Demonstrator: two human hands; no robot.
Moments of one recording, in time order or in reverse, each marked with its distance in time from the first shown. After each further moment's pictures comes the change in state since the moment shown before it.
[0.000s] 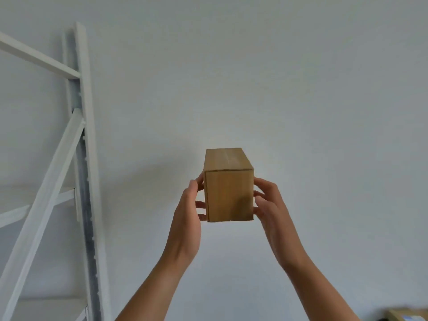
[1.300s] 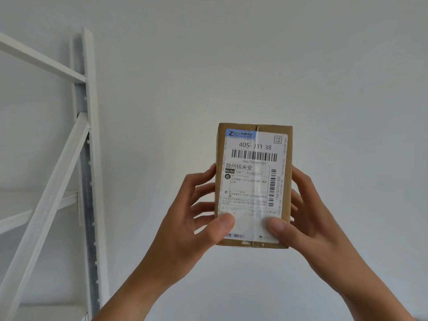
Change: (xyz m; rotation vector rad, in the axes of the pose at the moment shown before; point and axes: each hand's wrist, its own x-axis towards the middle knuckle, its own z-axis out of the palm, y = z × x) left_hand -0.022 0.036 -0.038 0.011 -0.319 0.221; right_hand -0.024 -0.065 -0.024 -0.132 -0.210 -0.122
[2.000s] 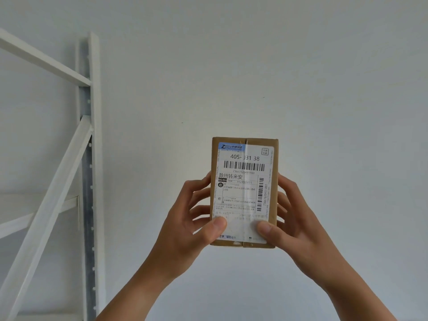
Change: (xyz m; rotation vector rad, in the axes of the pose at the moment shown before) left_hand 0.009 -0.026 -0.018 -0.036 0.013 0.019; right_hand 0.015 0.014 0.015 -0.062 -0.005 0.010
